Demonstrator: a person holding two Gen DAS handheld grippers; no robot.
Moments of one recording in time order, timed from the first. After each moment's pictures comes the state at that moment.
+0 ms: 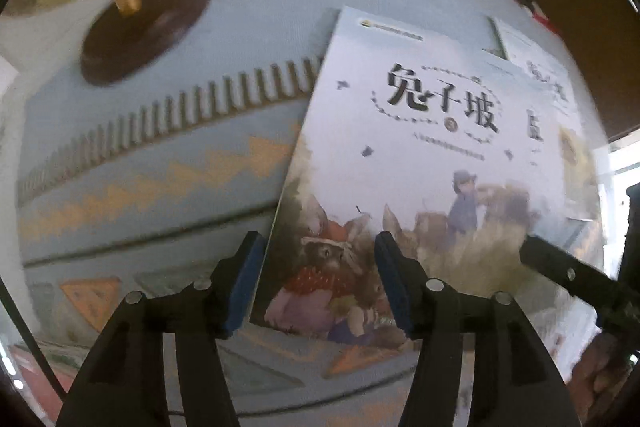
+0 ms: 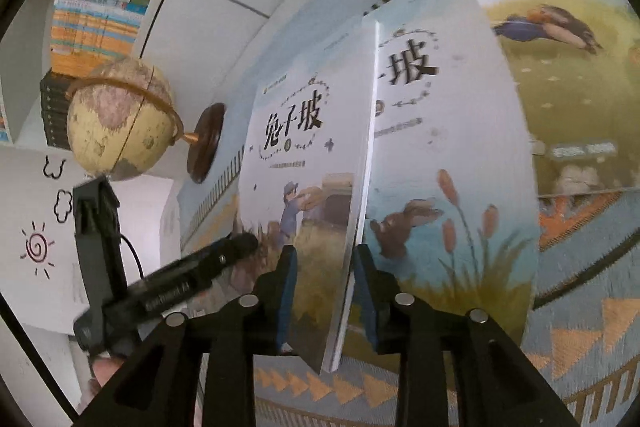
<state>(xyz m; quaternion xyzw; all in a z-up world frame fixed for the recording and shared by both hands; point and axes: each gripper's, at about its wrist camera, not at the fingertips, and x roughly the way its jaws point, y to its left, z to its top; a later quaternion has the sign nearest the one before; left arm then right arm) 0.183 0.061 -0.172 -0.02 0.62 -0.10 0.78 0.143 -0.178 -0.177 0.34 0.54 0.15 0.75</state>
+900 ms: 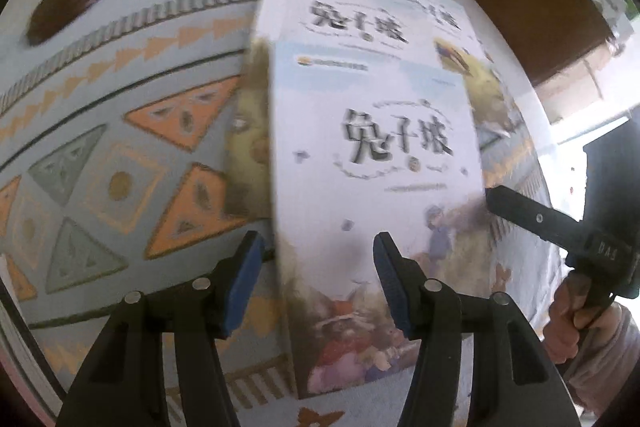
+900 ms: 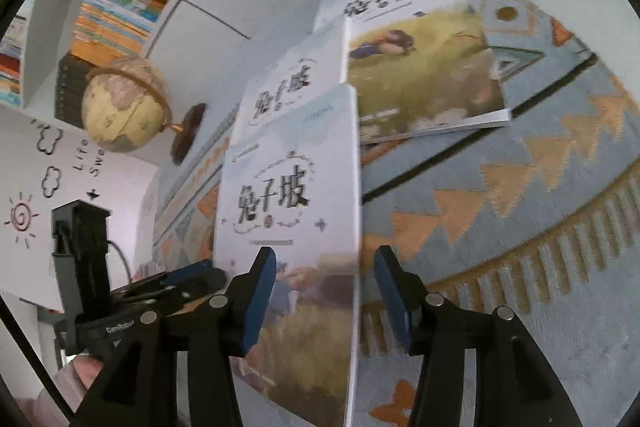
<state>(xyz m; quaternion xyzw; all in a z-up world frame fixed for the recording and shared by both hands) 0.098 0.009 -0.174 -0.04 0.61 -0.20 0.77 0.066 -0.256 -0.172 0.31 0.52 0.16 0.78</state>
